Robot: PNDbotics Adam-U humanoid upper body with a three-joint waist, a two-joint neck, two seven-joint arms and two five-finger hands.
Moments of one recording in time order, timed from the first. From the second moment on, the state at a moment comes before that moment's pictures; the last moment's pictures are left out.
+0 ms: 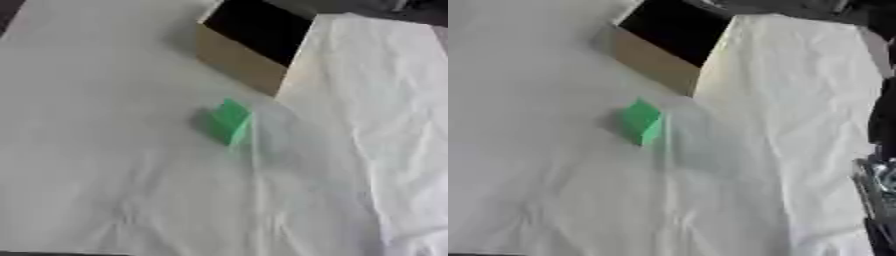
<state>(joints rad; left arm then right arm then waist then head) -0.33 0.48 0.02 -1.99 0.00 -0.32 0.49 -0.22 -0.40 -0.08 -1.98 0.08 -0.47 -0.41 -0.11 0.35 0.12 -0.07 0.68</state>
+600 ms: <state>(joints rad) -0.38 0.55 -0.02 -1.99 0.00 -0.30 0.42 -0.22 -0.40 -0.08 -1.98 0.08 -0.47 -0.41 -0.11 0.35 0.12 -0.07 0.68</state>
